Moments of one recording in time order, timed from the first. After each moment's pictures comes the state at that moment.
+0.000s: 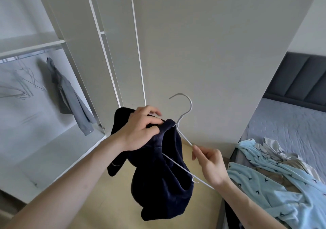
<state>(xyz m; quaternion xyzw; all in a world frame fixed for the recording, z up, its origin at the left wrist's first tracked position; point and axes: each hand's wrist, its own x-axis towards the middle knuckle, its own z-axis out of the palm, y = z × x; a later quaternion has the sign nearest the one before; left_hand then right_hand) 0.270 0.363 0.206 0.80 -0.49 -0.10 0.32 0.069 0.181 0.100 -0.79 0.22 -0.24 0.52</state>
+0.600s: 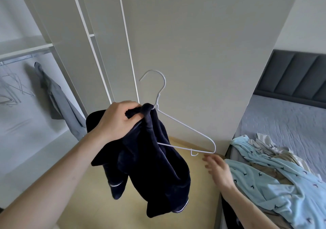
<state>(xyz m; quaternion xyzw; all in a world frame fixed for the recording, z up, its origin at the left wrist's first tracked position) 0.305 0.370 0.216 0.80 -0.48 0.05 0.36 0.043 0.139 0.022 -0.66 0.41 -0.22 0.58</state>
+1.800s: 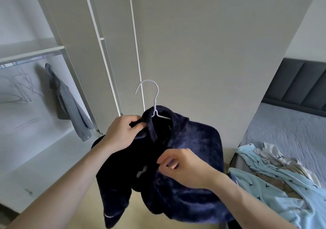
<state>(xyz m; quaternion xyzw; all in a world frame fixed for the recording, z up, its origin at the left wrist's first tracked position) 0.319 0.382 0.187 0.84 -0.38 -0.03 0.38 0.107 0.222 0.163 -0.90 0.03 -0.02 0.43</state>
